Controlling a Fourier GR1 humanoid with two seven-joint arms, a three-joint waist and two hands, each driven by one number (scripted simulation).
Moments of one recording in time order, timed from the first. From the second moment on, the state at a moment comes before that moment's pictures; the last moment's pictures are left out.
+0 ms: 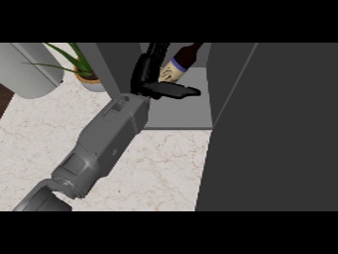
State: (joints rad) left arm -1.06 0.01 -0.29 -0.39 0.63 0.13 -0.61; right arm -0.55 -0.21 -0.07 -2.39 -0.25 -0.07 0.91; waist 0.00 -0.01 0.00
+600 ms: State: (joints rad) left arm -0.83 0.00 -0.50 -0.97 0.58 0.37 -0.39; right arm -0.56 -0.22 -0.05 -2.40 -0.24 -0.09 0.93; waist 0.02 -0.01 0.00
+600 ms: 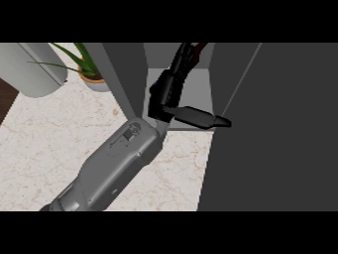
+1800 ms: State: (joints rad) left arm -0.14 0.16 -0.89 -1.86 0.46 0.67 -0.31; right arm -0.62 -0.24 0.01 -2.41 -0.18 -0.14 0.96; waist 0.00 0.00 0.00
